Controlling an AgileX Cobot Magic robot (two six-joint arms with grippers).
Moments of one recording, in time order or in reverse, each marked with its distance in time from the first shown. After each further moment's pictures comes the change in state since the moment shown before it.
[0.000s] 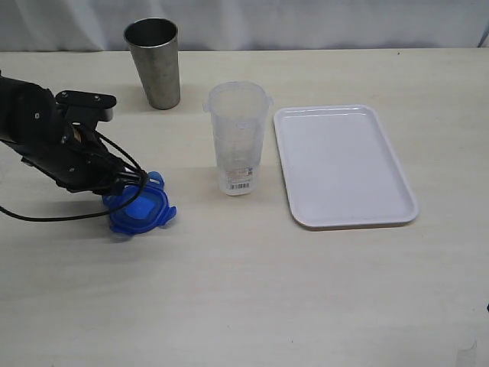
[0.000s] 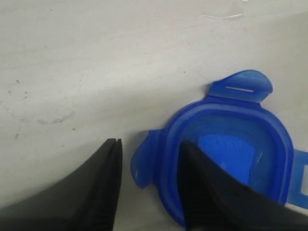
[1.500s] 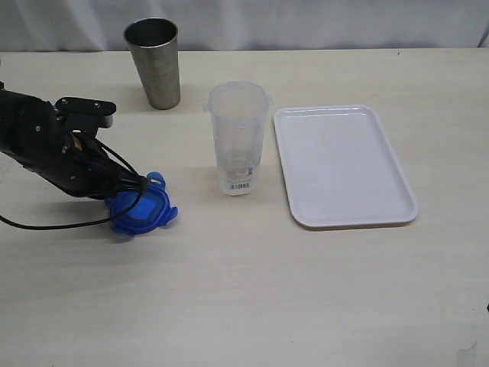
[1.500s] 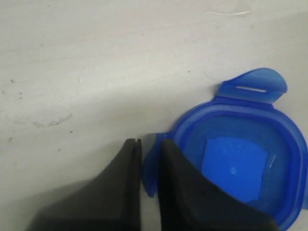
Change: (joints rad) left arm 0.000 0.015 0.038 0.000 -0.081 0.001; right arm 0.000 0.000 0.000 0.000 0.000 0.000
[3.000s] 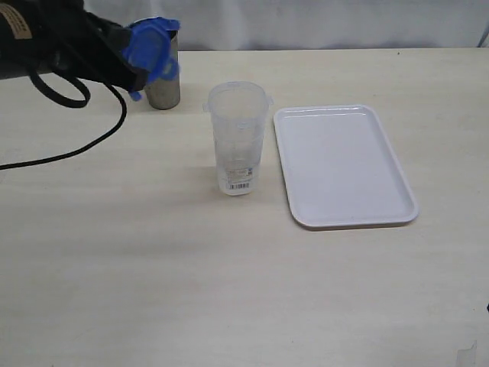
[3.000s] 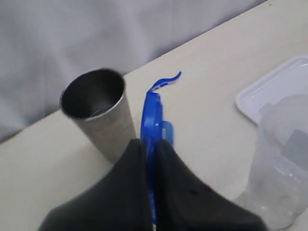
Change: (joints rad) left arm -0.099 -0.450 -0.026 0.138 -0.252 0.191; right arm 0.000 0.000 0.000 0.000 0.000 0.000
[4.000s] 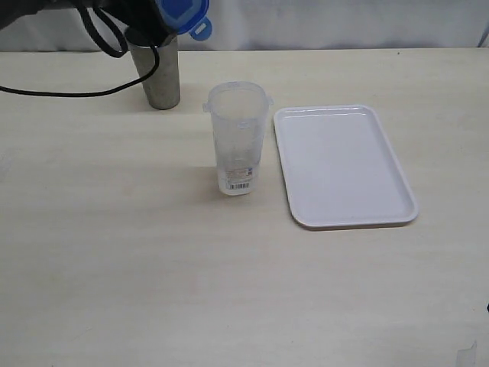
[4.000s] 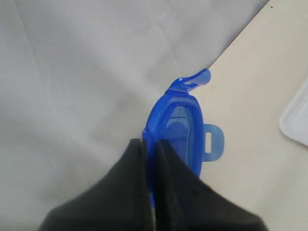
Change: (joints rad) left arm -0.024 0.196 -0.309 0.280 0.036 0.074; right arm 0.000 0.000 0.000 0.000 0.000 0.000
